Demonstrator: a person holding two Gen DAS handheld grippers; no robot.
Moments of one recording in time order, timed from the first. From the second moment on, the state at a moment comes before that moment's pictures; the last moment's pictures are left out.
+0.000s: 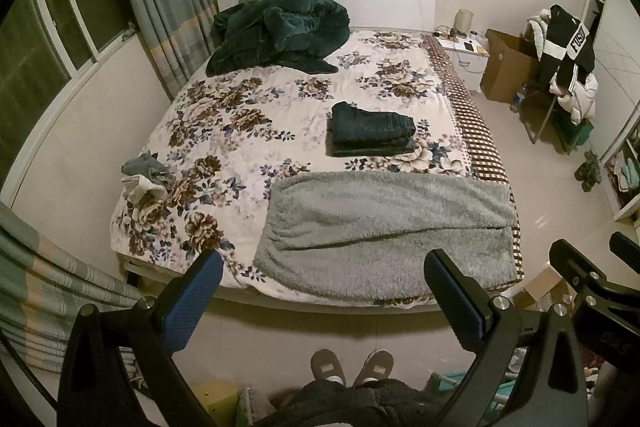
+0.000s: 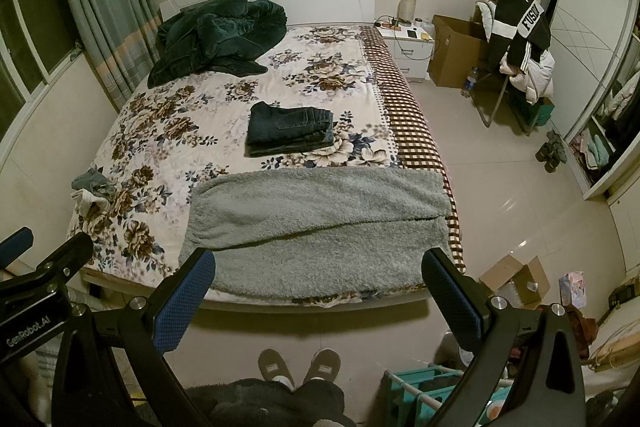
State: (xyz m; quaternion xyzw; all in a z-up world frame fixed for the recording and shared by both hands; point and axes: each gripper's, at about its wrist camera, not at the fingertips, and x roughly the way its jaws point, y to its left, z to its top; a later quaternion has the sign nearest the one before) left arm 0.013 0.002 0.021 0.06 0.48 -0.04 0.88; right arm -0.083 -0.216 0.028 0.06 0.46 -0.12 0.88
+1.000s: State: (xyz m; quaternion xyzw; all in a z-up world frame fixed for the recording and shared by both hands) left arm 0.021 -0.005 0.035 0.05 0.47 -0.03 0.88; right arm -0.070 -0.195 0.050 0.06 0.46 -0.11 0.88
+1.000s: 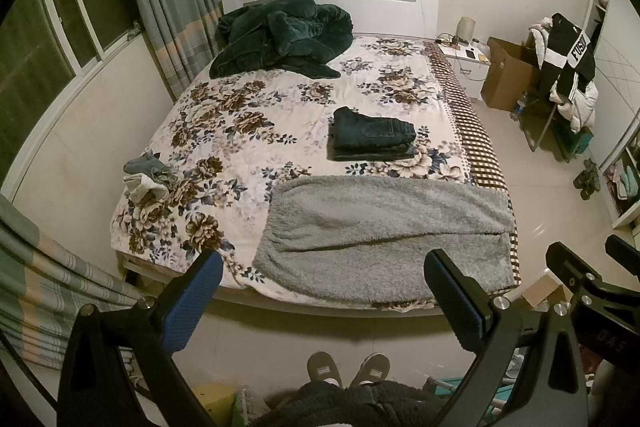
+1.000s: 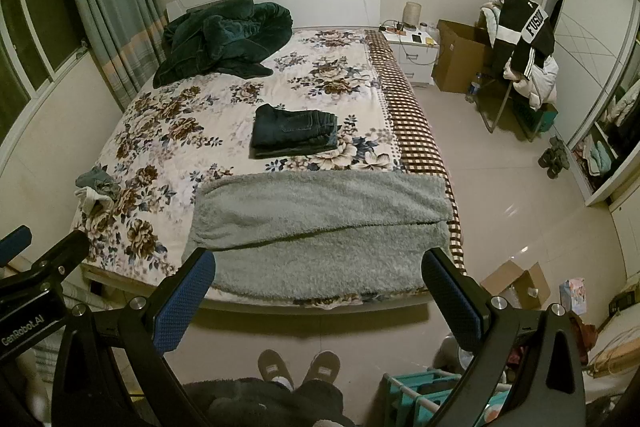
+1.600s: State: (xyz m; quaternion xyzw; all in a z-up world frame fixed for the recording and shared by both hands) left arm 0.089 0.011 -0.048 0.08 0.48 0.12 0.87; right arm -0.008 -0.278 -0.053 0.12 0.51 -0.14 0.84
